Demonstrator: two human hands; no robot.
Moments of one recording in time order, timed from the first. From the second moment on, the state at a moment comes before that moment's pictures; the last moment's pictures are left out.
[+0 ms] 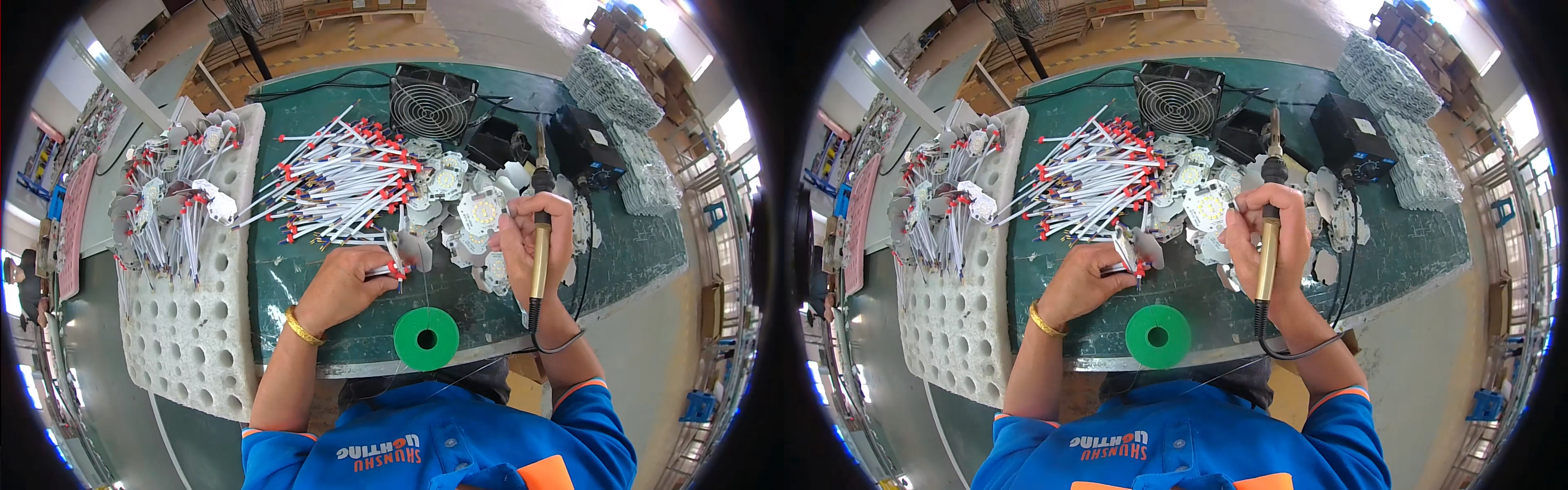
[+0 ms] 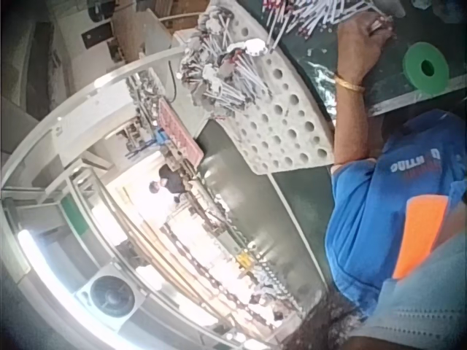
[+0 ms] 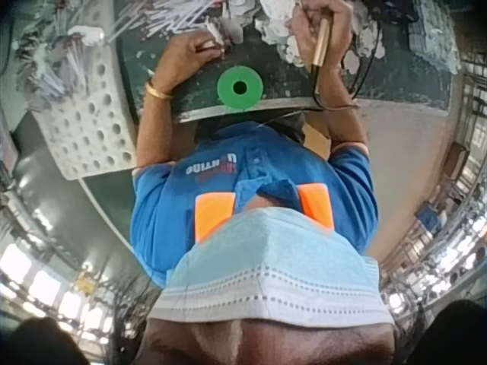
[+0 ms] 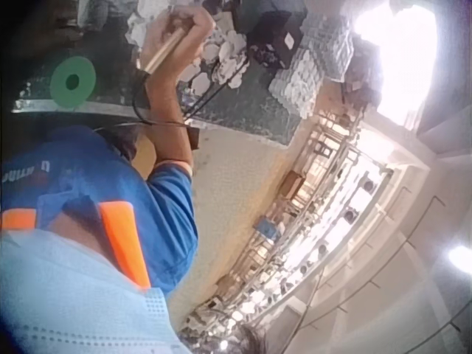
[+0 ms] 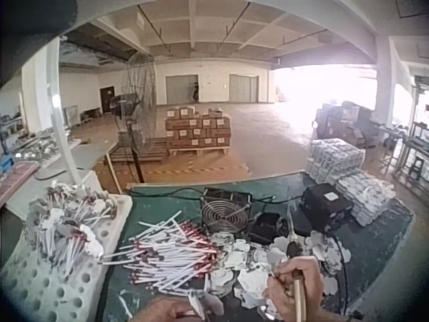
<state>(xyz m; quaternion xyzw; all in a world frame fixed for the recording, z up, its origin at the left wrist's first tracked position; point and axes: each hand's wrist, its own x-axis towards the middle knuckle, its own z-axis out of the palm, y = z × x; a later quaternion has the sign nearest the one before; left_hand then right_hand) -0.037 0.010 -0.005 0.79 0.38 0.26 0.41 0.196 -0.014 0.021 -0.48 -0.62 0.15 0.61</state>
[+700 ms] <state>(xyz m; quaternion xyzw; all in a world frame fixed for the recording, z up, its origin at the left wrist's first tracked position) -0.002 0.018 -0.001 0.32 0.27 0.45 0.79 0.174 -0.003 0.020 -0.38 -0.62 0.30 0.62</state>
